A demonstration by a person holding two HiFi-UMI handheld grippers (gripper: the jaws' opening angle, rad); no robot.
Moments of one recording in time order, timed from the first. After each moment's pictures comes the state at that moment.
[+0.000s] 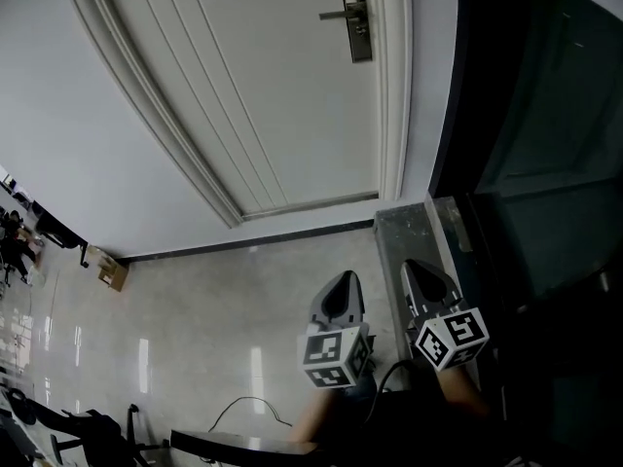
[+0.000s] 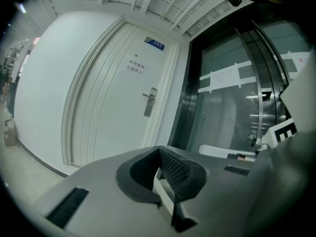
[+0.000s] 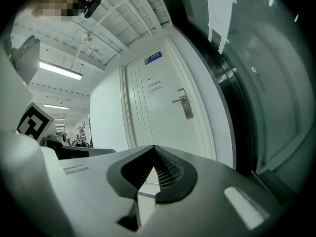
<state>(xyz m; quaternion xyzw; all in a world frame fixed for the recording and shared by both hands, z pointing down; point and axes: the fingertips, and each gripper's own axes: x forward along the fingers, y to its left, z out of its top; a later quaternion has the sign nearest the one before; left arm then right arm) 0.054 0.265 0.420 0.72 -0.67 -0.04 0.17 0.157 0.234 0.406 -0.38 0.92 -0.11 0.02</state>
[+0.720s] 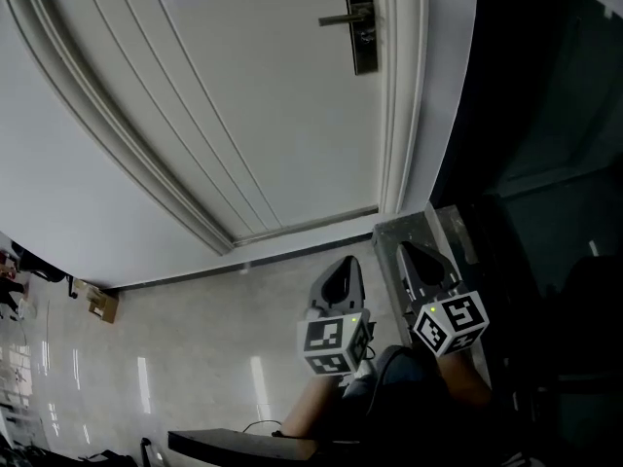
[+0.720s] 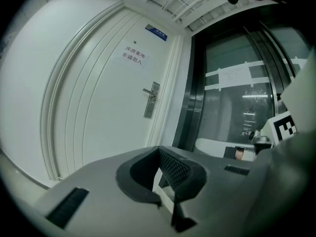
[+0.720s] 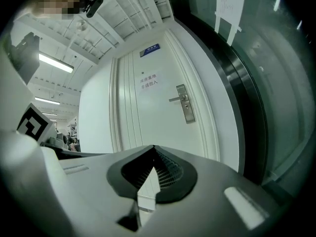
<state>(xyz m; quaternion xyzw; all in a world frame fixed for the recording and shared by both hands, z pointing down) -0.037 0.086 0.410 0.76 -0.63 -0.03 0.15 0.057 0.066 0.387 -0.42 0.91 -0.09 0.03</state>
